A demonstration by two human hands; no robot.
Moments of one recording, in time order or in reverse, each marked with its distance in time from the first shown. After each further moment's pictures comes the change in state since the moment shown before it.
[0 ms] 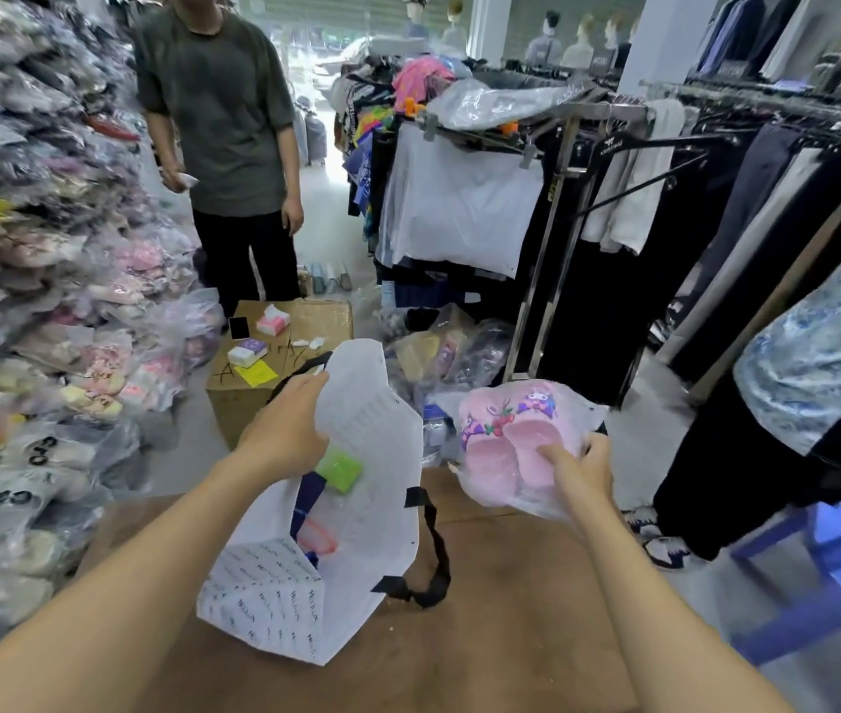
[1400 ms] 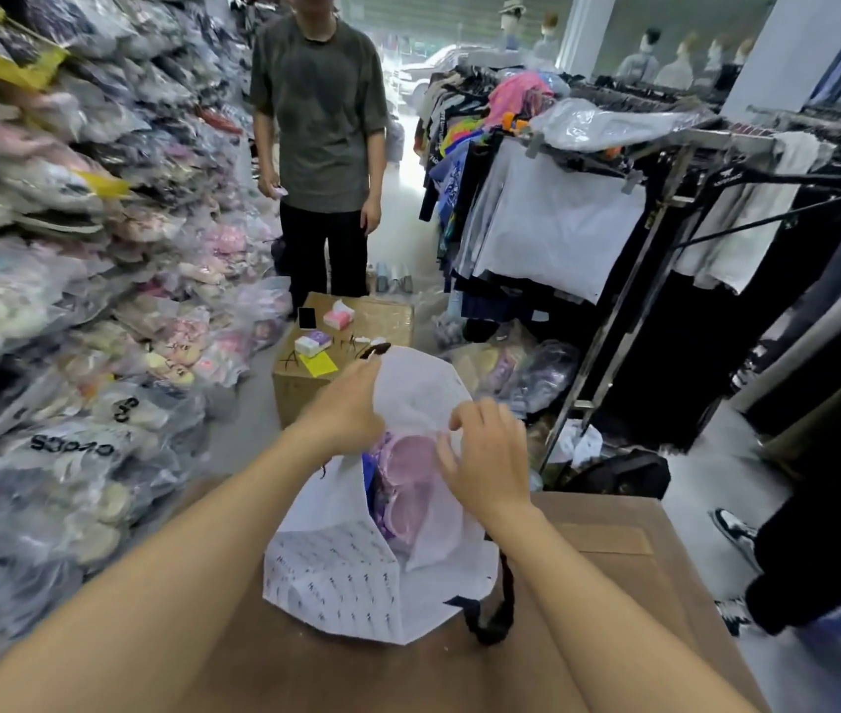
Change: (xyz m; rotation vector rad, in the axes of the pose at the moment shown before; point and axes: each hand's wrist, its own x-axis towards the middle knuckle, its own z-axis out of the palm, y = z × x) left_hand -0.006 -0.013 -0.052 -0.096 -0.040 -0.045; right_hand -0.085 -0.064 0.160 -0.669 -0.066 -1.121
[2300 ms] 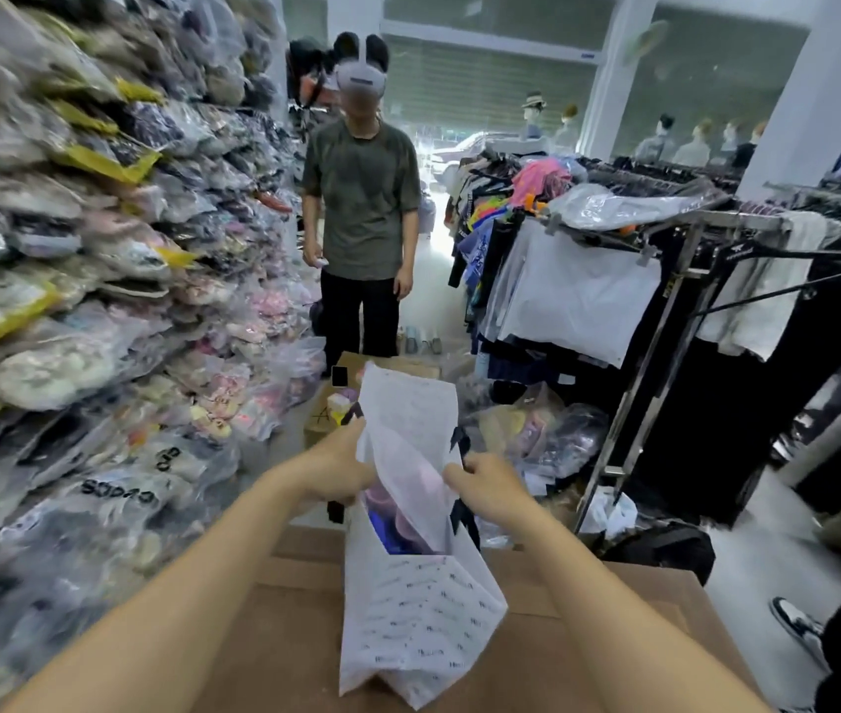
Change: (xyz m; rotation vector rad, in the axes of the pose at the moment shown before) left_hand -0.053 -0.009 -0.035 -0.497 -0.050 -0.069; right_hand 0.045 -0.031 -0.045 0.551 -0.673 0.425
